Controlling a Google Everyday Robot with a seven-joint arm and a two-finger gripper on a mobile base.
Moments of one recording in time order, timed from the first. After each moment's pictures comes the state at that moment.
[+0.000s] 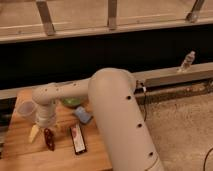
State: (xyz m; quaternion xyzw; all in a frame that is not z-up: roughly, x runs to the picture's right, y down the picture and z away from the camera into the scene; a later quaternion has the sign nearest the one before) arm -0.326 0.253 0.754 -0.10 -0.53 -0.76 0.36
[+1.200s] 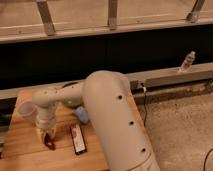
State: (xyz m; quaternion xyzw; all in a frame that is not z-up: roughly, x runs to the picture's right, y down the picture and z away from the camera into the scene) arm -0.322 0.273 0.775 -0.12 -0.55 -0.74 0.36
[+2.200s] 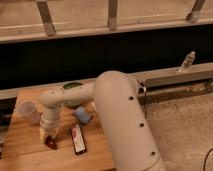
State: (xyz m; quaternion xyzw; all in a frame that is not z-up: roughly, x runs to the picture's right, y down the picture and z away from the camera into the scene) arm -0.309 0.255 0.762 -0.07 -0.55 -0.74 0.37
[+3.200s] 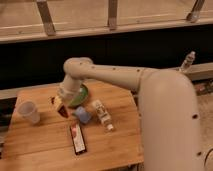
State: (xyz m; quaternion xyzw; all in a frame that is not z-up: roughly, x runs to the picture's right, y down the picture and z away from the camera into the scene) arm -0.213 0.072 0.732 0.07 -0.48 -0.76 0.44
